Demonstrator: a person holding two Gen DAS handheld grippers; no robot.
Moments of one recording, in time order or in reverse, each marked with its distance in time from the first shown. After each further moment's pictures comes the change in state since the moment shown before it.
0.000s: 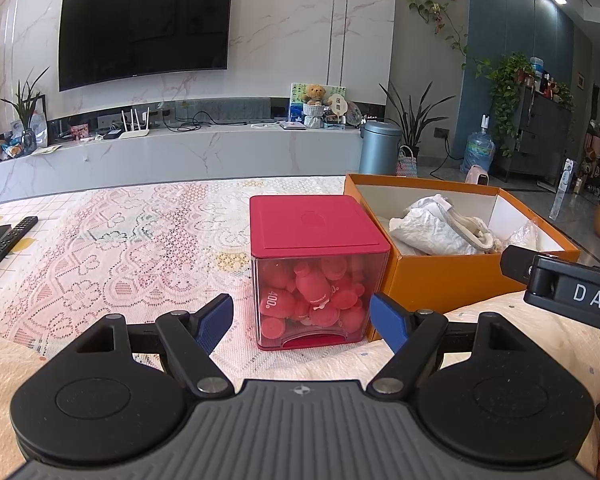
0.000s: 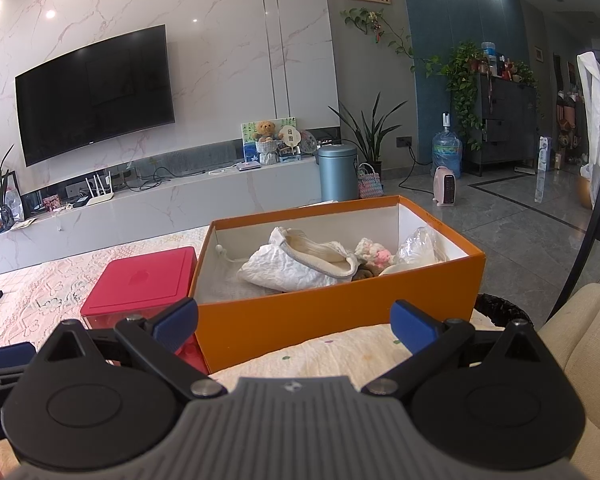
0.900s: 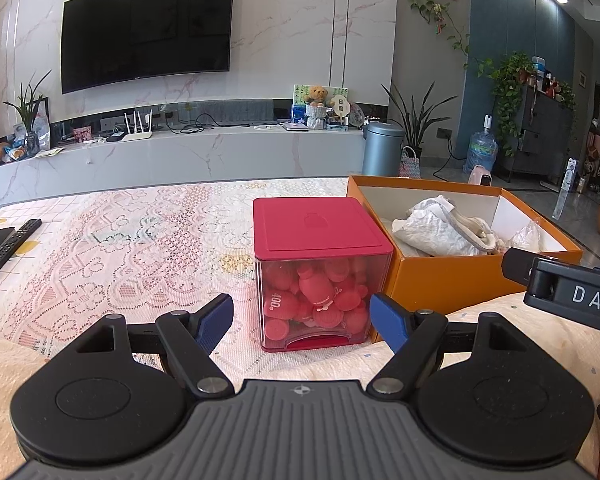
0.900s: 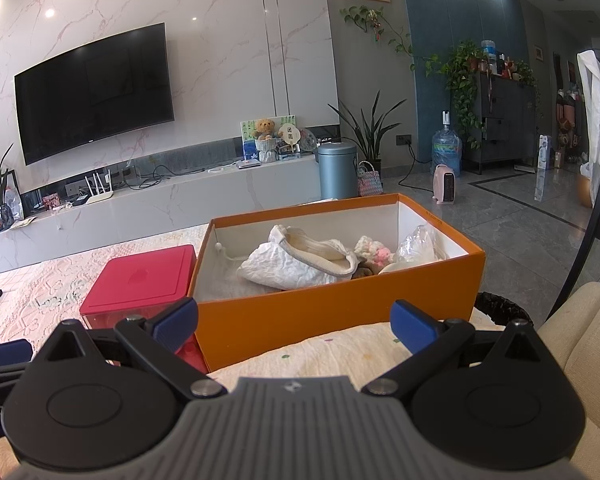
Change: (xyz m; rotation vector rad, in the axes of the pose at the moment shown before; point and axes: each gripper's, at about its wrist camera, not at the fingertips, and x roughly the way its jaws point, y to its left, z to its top) left arm -0.001 0.000 0.001 0.005 -0.002 0.012; right arm -0.001 -0.001 0.000 0.000 0.002 -0.001
